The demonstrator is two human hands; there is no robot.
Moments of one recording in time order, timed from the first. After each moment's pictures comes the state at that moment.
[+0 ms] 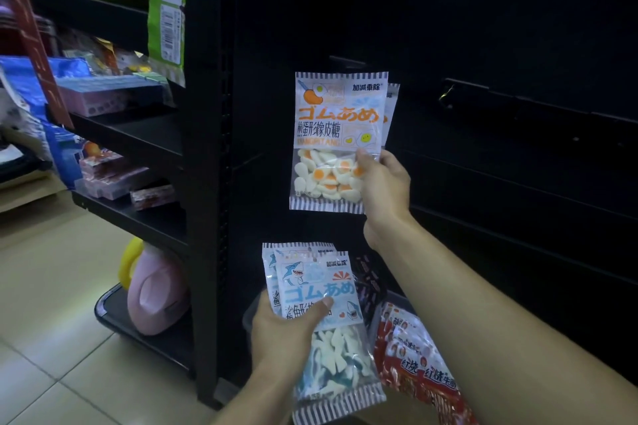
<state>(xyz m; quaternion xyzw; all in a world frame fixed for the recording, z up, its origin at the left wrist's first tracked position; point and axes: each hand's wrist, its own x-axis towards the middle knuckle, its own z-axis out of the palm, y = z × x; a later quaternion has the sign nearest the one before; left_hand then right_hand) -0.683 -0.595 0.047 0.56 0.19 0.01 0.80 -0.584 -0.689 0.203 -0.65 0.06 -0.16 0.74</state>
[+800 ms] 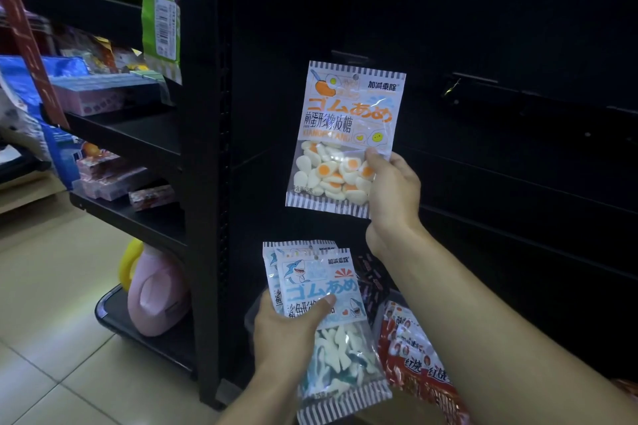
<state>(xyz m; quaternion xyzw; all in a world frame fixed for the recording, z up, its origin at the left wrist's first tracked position) -0.678 -0.596 0.048 0.57 0.20 0.01 0.80 -0.593 -0.689 0.202 -0.60 0.06 -0.17 0.78</state>
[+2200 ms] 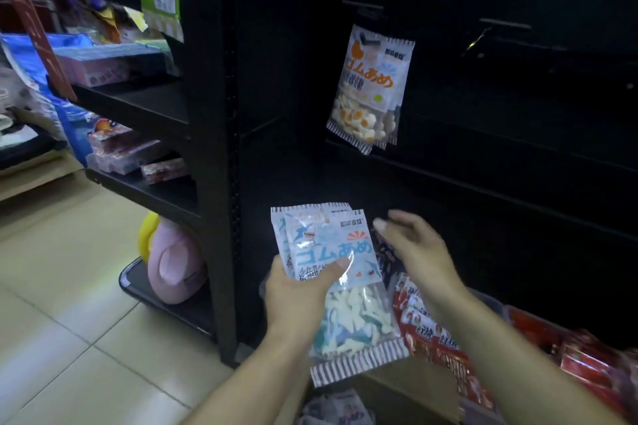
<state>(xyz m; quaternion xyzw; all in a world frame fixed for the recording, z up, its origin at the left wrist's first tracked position) -0.680 -0.592 0.052 0.56 0.16 0.02 0.82 -0.645 -0.757 0.103 -0.78 0.07 -0.04 0.62</state>
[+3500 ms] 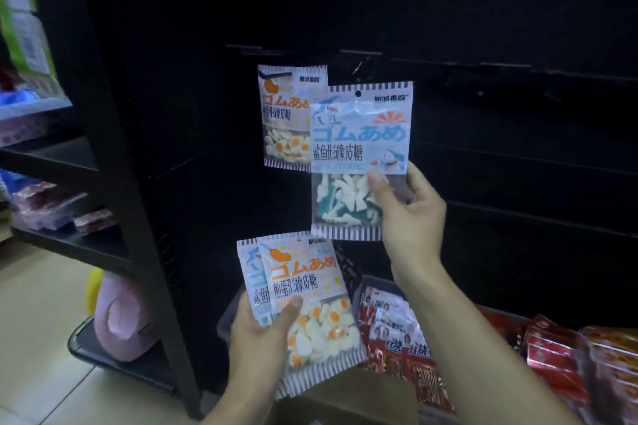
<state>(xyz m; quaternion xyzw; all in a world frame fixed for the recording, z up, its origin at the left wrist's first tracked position) -0.691 -0.630 0.039 0.62 0.12 0.04 0.77 -0.648 -0.798 0.167 -0.64 -0.01 -0.30 0.70</state>
